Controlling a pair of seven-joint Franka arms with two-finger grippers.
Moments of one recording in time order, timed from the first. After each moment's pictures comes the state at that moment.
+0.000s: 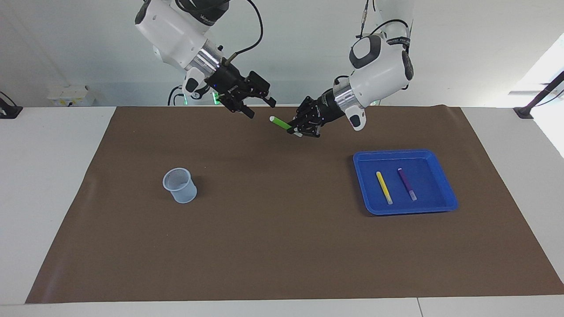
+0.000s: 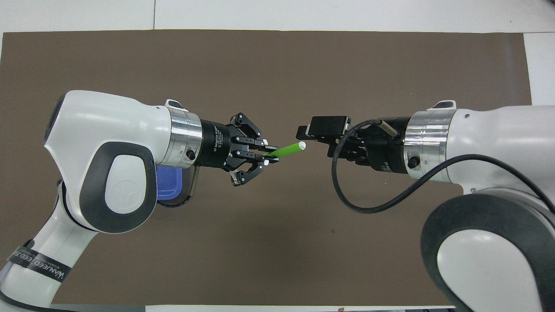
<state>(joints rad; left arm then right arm) -0.09 0.03 -0.43 -1.89 -0.90 2.09 -1.71 0.40 -0.14 -0.03 -1.95 0.77 2.17 0.37</state>
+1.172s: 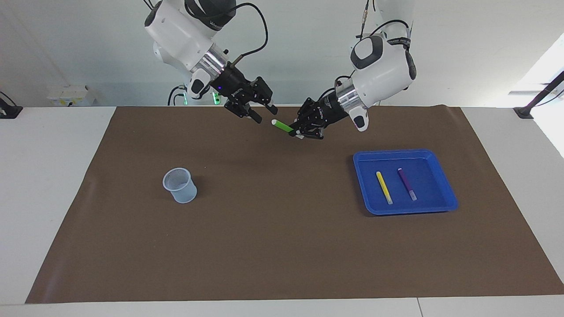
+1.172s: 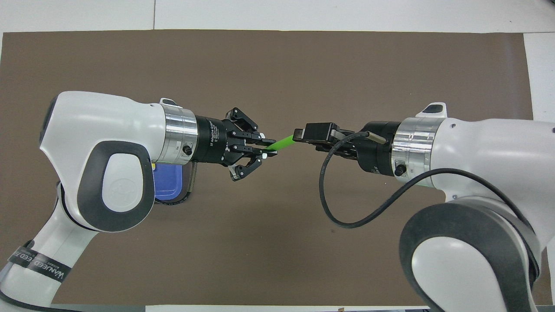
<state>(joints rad) -0.09 0.03 -0.43 -1.90 -0.92 2.13 -1.73 0.43 -0.14 -0.02 -1.99 0.77 2.28 0.28</state>
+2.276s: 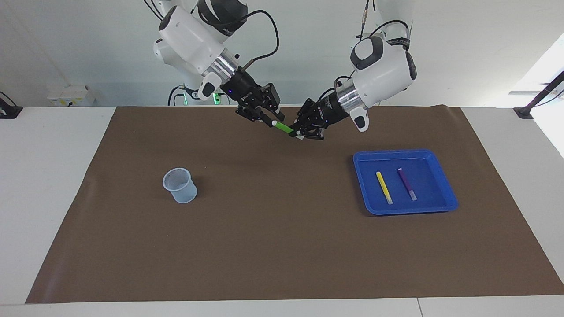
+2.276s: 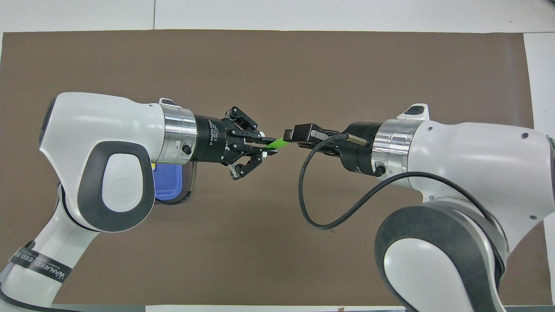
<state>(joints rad) -0.09 0.03 -0.43 -1.90 -0.93 2.15 -1.73 0.47 -0.12 -0.02 -1.99 0.77 2.34 0.28</state>
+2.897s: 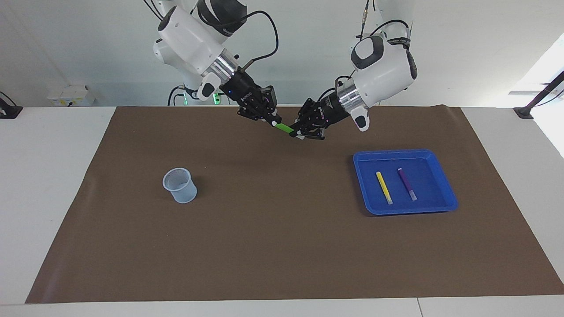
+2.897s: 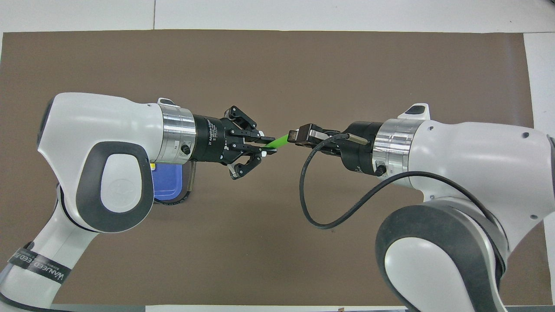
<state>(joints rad) -0.09 0.03 -0.43 -1.90 -0.94 2.16 -1.73 0.46 -0.12 -0.03 -1.99 0.77 2.34 0.28</state>
